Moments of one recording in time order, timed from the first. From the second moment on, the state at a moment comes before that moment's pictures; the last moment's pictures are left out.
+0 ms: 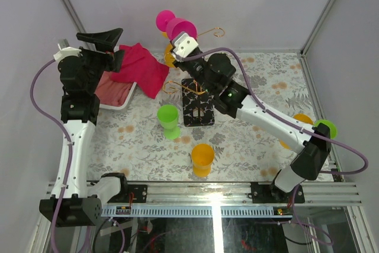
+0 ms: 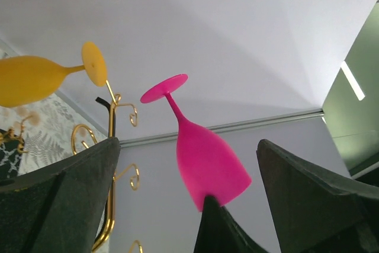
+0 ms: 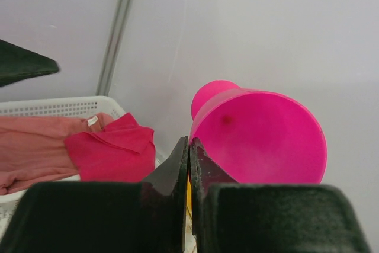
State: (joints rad) left arm 0.06 1.05 1.23 -0.08 0.23 -1.39; right arm 0.90 1.60 1.57 0.31 0.16 -0.46
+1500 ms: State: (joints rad) left arm 0.01 1.12 1.15 0.03 0.30 -1.53; right arm 1.08 1.74 1.57 0.48 0.12 -0.59
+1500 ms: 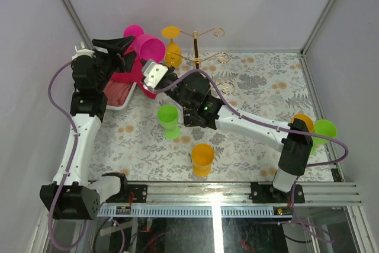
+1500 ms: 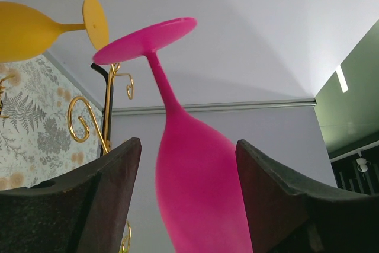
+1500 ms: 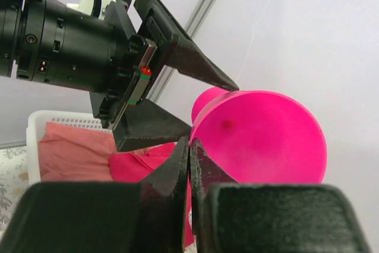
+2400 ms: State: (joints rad) left arm 0.01 1.16 1.11 0.11 0.31 -1.60; right arm 1.08 1.68 1.52 0.44 0.03 -0.50
